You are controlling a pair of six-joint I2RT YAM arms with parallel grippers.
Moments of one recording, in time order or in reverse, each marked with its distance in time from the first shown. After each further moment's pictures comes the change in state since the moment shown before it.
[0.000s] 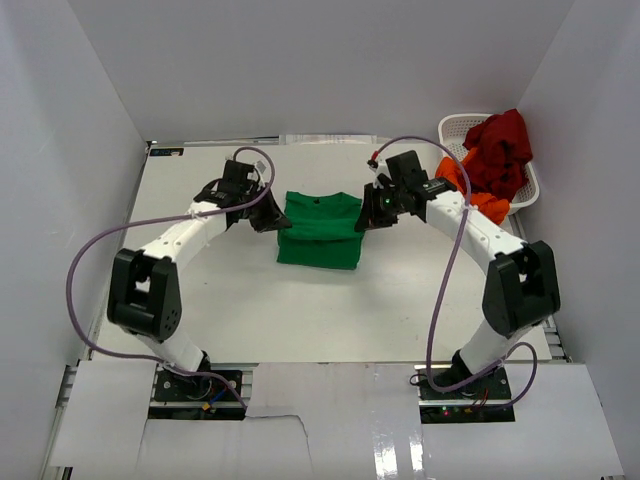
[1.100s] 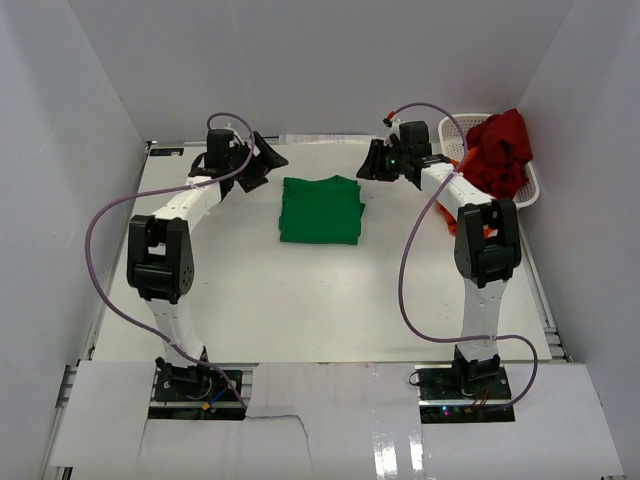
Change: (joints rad) left arm 0.151 0.379 0.315 0.337 -0.011 -0.114; right arm -0.177 0.456 0.370 0.348 0.024 -0.028
